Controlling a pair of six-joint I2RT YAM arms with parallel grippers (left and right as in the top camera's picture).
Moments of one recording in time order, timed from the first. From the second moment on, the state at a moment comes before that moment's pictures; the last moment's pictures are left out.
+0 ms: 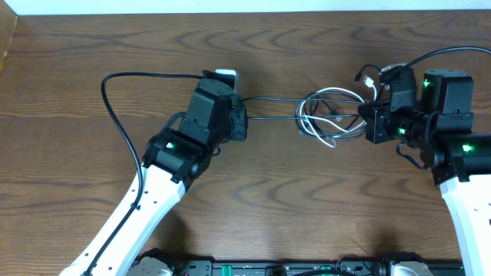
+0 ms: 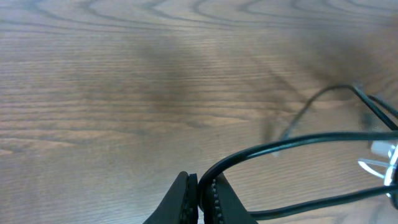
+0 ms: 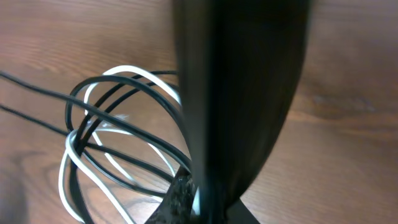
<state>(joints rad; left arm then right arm) -0.49 1.28 1.11 -0.58 -0.05 -0.35 0.05 1.19 1.18 -0.84 -0.33 0.01</state>
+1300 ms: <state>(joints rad) -0.16 1.28 1.11 -0.66 -0.14 -0.35 -0.14 1.18 1.18 -0.92 0.12 0.24</state>
